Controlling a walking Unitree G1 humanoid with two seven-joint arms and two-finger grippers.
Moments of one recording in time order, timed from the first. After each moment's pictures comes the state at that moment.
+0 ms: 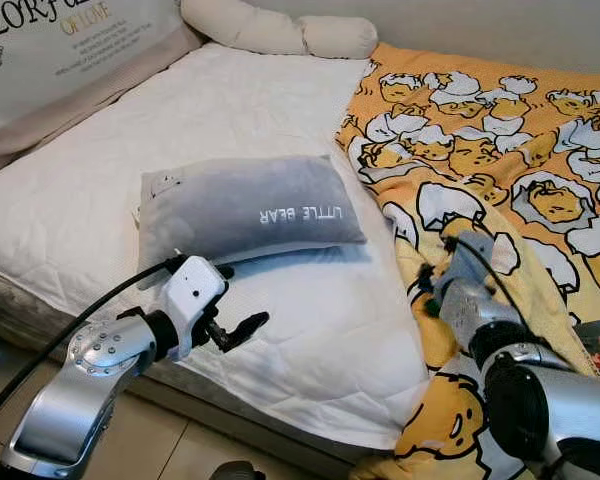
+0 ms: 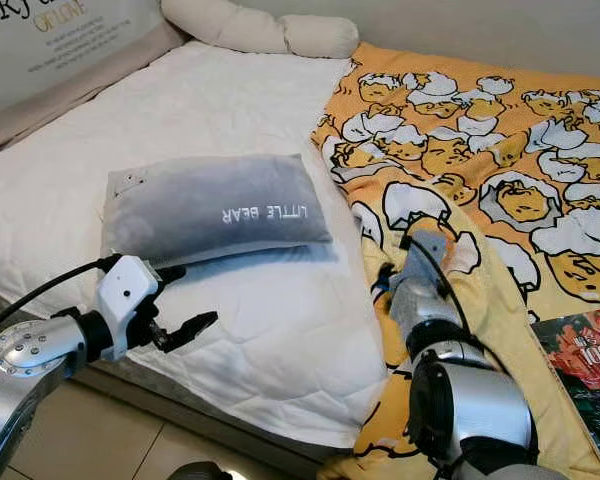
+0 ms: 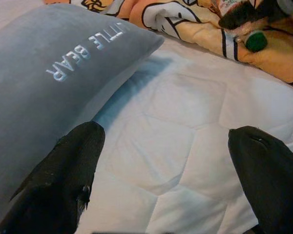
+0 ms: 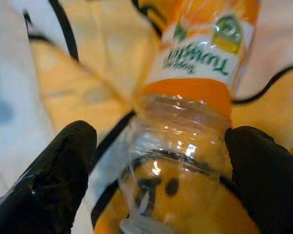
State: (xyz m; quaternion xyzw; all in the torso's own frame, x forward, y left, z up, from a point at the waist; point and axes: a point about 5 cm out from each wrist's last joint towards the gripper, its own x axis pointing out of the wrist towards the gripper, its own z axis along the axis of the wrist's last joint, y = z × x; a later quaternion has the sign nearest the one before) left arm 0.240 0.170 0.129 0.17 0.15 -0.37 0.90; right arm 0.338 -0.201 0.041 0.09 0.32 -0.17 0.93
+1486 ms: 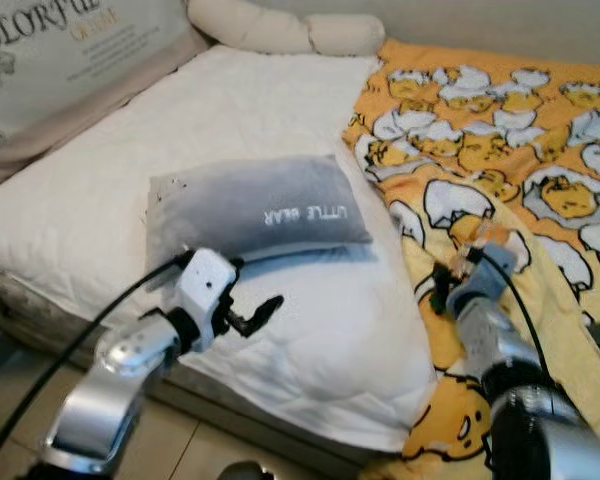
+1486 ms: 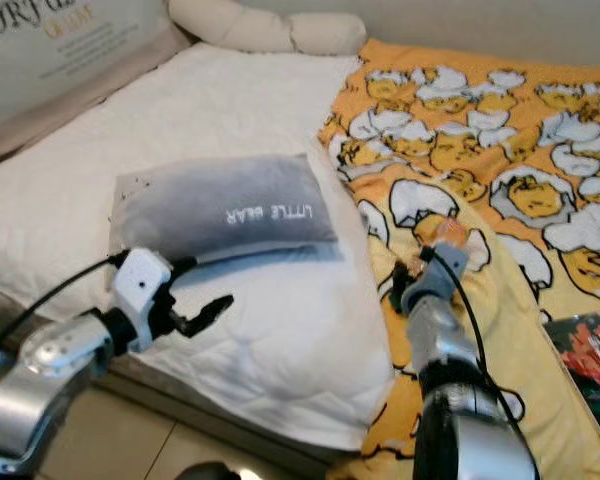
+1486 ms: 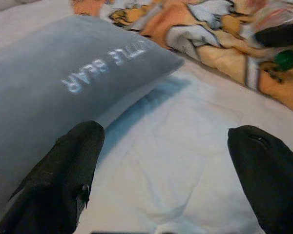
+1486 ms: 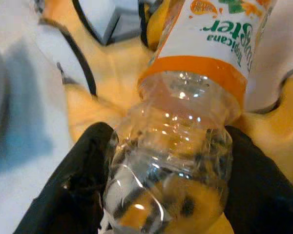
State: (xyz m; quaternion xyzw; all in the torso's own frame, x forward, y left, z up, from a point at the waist) left arm 0.249 0.152 0.120 0.11 0.11 -0.32 0.94; right arm 0.321 -0.219 0.048 0.15 0.19 -0.13 0.96
